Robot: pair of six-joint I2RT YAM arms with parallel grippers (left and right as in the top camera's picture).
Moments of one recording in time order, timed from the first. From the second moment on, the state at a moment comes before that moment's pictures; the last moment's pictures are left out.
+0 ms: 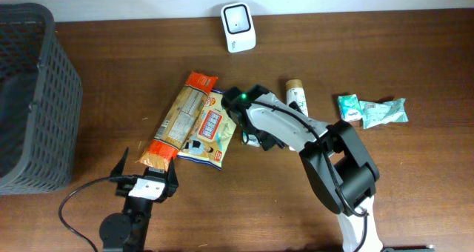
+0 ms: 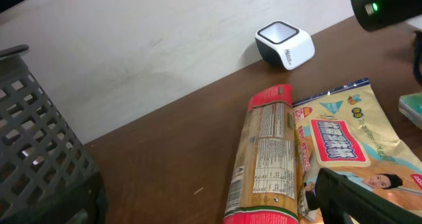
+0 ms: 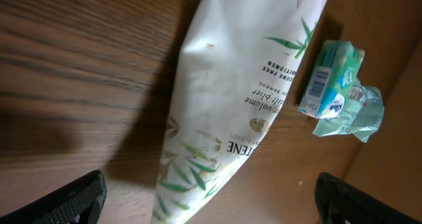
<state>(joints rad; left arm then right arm) -0.03 0.01 0.01 -0.07 0.08 0.41 0.63 2.15 1.56 -1.21 0.65 0.34</state>
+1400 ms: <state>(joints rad) -0.03 0.01 0.01 -0.07 0.08 0.41 0.04 1.95 1.19 -0.59 -0.65 0.07</state>
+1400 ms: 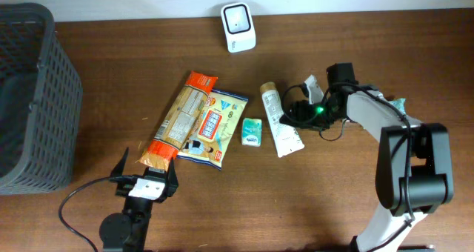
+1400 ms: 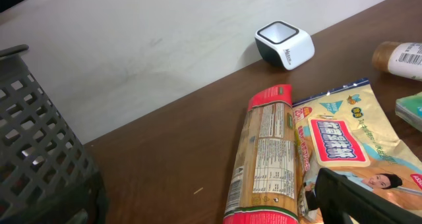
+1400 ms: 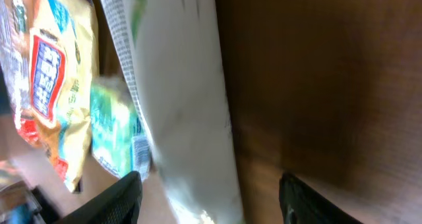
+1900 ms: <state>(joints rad) -0.03 0.01 0.01 -0.07 0.08 0.41 0.11 2.06 1.20 -0.56 -0.88 0.09</state>
